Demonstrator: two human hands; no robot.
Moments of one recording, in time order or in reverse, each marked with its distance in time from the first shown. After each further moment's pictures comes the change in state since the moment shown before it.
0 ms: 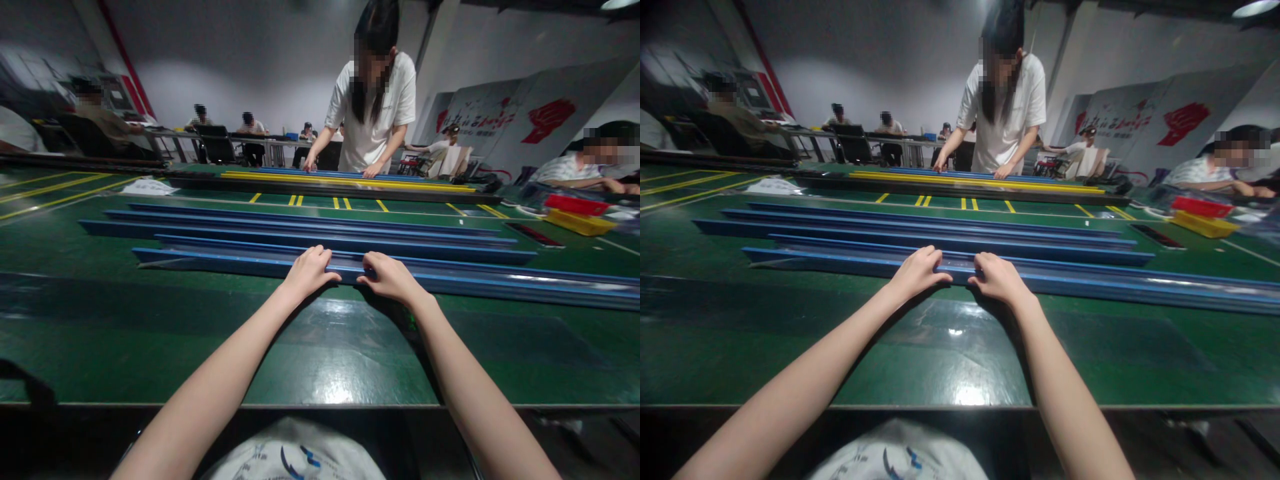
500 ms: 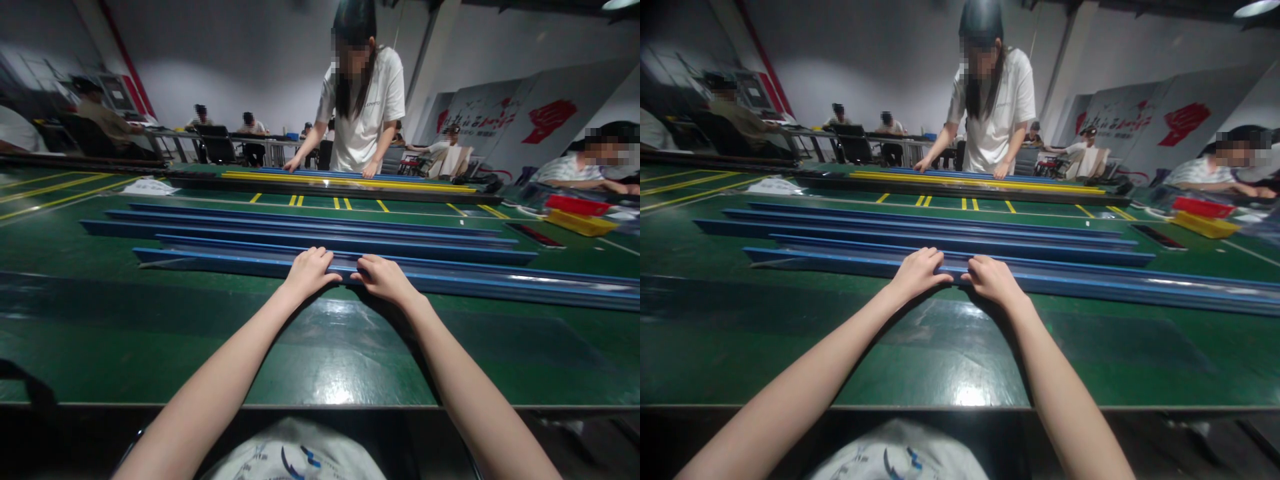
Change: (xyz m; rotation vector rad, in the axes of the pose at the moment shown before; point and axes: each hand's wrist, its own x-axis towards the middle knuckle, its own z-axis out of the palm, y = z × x) left_hand -0.001 -0.003 0.004 0.107 0.019 0.057; right_hand 0.005 -0.012 0.005 -0.097 0.000 -0.044
